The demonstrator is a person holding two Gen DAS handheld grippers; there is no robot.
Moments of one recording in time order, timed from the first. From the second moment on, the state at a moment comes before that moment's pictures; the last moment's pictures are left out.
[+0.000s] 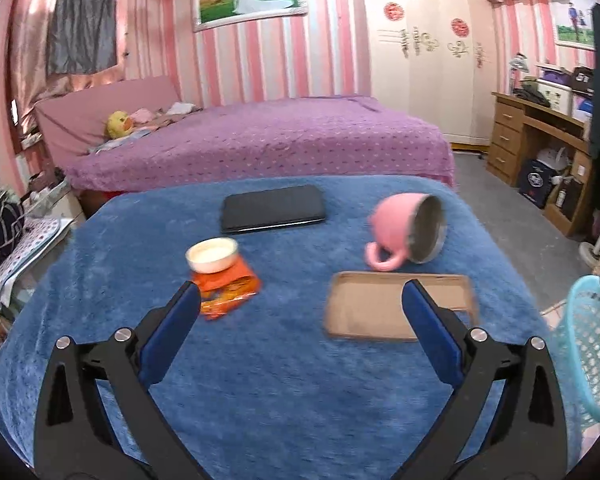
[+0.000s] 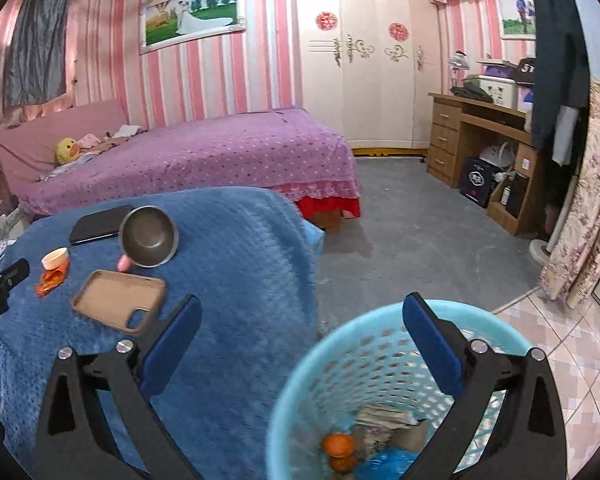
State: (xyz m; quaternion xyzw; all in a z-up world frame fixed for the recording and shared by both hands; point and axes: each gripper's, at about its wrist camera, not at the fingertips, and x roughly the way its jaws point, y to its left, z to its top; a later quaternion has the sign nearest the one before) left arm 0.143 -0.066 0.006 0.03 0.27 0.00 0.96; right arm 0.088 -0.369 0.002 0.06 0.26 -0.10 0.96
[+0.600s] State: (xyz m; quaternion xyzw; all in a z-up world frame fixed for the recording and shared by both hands) left arm 0.211 0.025 -0.046 0.01 0.36 0.06 0.93; right arm 0.149 -0.292 -0.021 0.04 0.30 -0.06 0.95
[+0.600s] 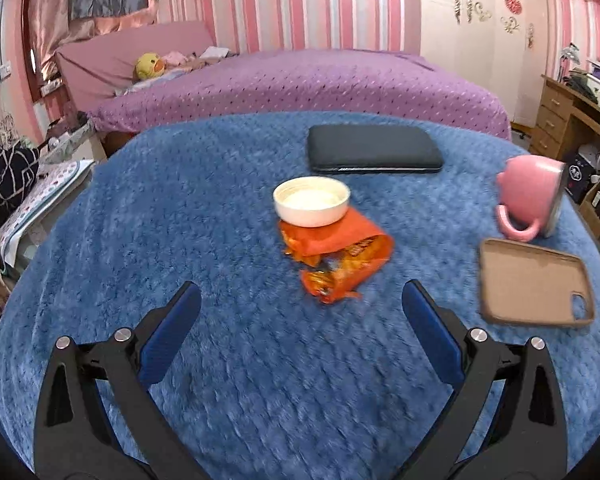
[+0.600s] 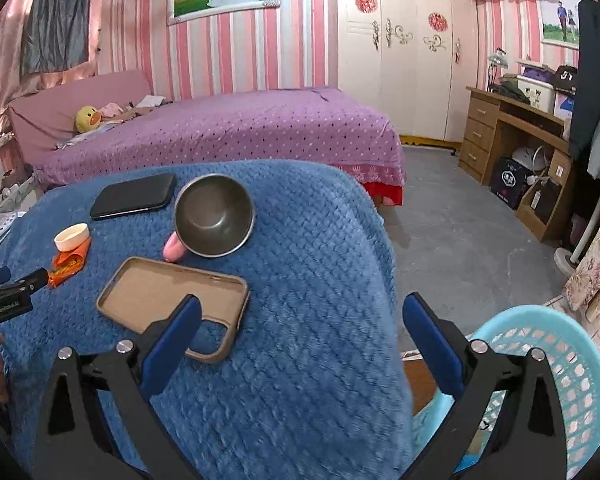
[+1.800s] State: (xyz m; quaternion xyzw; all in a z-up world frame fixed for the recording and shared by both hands) left arm 0.228 0.072 -0.036 -0.01 0.37 -0.03 0.93; right arm 0.172 -0.255 -0.027 0.01 0.31 -0.06 0.95
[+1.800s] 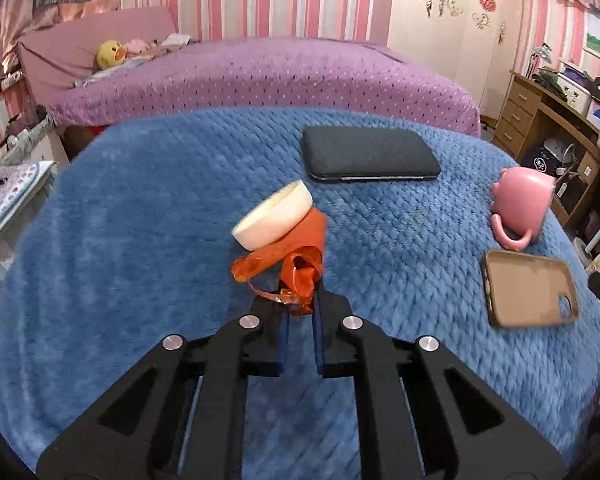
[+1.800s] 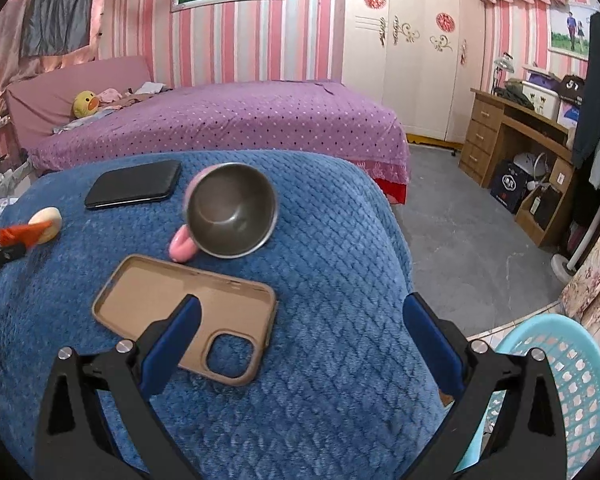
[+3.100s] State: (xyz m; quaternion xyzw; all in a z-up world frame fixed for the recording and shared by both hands) left arm 0.218 0.254 -0.033 -0.05 0.34 0.15 0.93; right arm 0.282 0.044 -0.048 -0.11 0.36 0.17 0.91
